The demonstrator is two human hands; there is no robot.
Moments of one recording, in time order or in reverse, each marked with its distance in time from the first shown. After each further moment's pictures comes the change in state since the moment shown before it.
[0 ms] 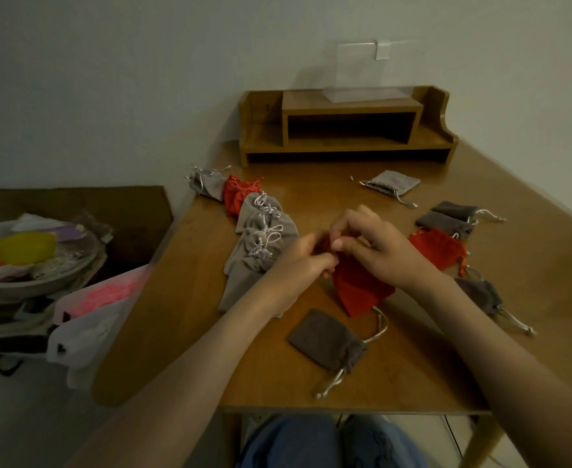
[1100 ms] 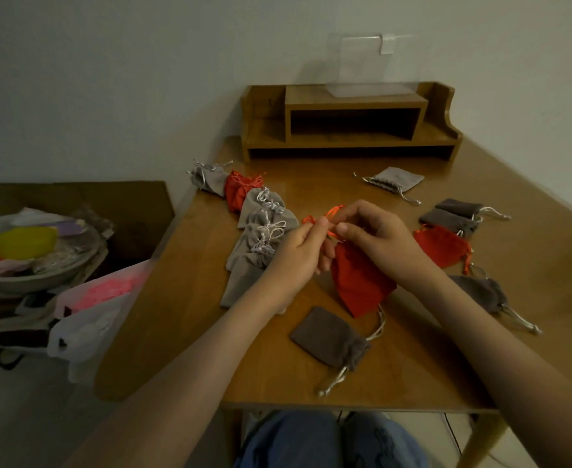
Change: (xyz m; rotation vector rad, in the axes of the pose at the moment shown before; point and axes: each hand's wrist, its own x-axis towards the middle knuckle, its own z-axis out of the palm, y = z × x) left_hand 0.003 -0.003 0.000 0.064 0.204 0.069; right_hand 0.002 -0.006 0.007 0.232 0.149 0.269
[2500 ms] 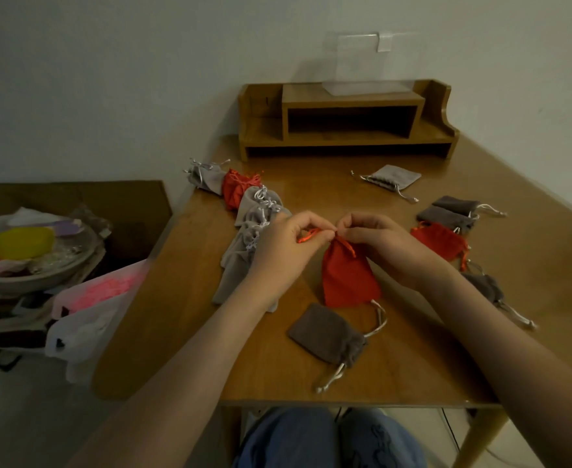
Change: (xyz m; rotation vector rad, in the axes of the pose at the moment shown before) left_hand 0.000 0.003 -0.015 0.429 0.110 0.185; right_hand -0.001 -0.006 -0.004 0.368 -0.187 0.352
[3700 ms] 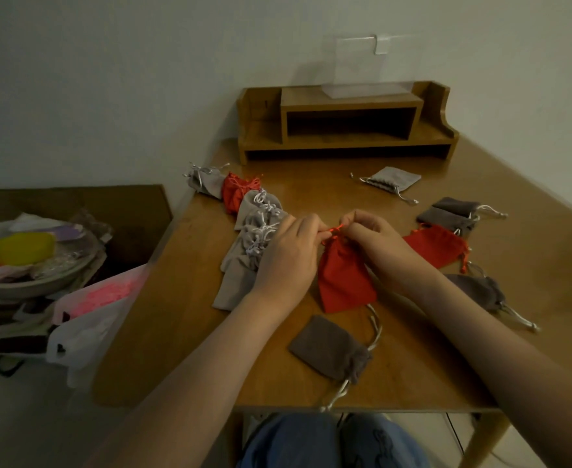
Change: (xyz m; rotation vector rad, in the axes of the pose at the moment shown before) left_hand -0.001 -0.013 0.016 0.348 0.225 0.445; right_hand 0.008 0.010 0.010 0.141 0.183 -0.006
